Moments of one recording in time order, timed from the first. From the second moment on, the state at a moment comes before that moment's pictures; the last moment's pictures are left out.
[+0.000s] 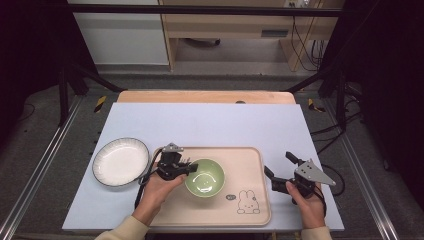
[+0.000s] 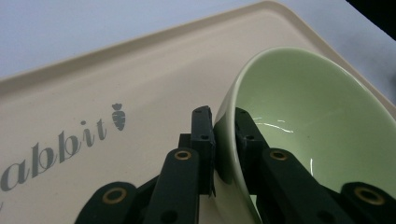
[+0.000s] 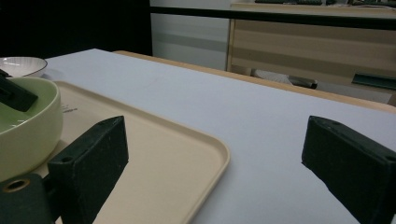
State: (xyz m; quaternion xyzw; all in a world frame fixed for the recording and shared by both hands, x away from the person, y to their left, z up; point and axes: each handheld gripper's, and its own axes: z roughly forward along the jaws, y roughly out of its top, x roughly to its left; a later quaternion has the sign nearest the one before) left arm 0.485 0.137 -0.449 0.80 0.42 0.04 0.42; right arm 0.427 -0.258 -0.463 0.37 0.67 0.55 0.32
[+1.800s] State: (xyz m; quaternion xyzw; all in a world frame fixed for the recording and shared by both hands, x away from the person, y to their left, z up) left arm 0.482 0.132 -0.453 0.82 0.40 0.08 0.40; right arm 0.428 -0.257 -0.463 0.38 0.67 0.56 0.32
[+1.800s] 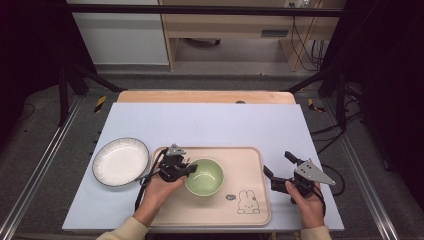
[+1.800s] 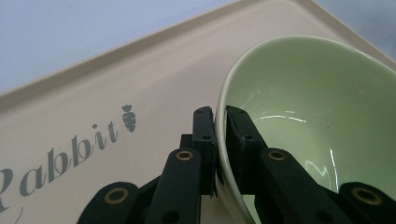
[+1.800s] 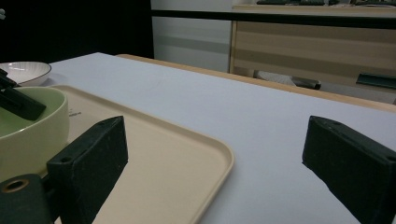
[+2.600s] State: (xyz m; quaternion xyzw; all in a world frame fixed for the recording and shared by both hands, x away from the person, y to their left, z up) left arm 0.473 0.128 -0.437 0.81 0.35 0.13 0.45; right arm 0.427 -0.258 -0.461 0.37 0.67 0.56 0.32
